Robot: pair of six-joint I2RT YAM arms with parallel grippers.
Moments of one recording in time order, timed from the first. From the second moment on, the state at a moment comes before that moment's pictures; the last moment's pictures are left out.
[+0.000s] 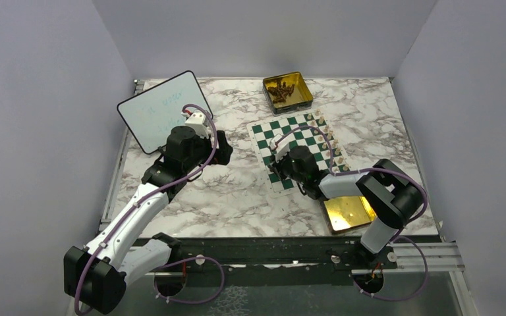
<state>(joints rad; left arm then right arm) -0.43 0.99 0.79 -0.23 0.03 -0.29 0.72 1.69 0.64 0.64 -0.03 -0.11</state>
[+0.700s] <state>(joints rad) -0.43 0.99 0.79 -0.23 0.04 -0.29 0.72 1.69 0.69 0.60 0.00 -0.07</state>
